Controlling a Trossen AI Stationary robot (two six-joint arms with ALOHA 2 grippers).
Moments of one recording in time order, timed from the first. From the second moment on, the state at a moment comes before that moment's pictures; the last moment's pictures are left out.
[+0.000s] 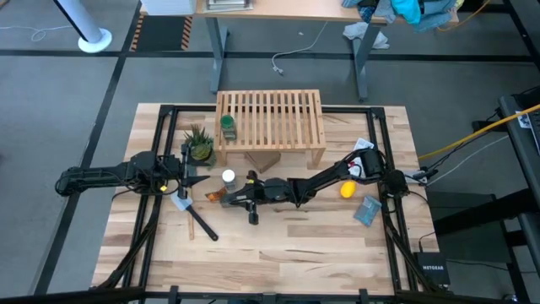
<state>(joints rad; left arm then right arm) 0.09 0.03 0.01 0.01 0.00 0.10 0.13 2.20 1.22 0.81 0.05 0.02</state>
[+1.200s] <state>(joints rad) 0.09 0.03 0.01 0.01 0.00 0.10 -0.27 1.74 1.22 0.29 -0.07 -0.21</state>
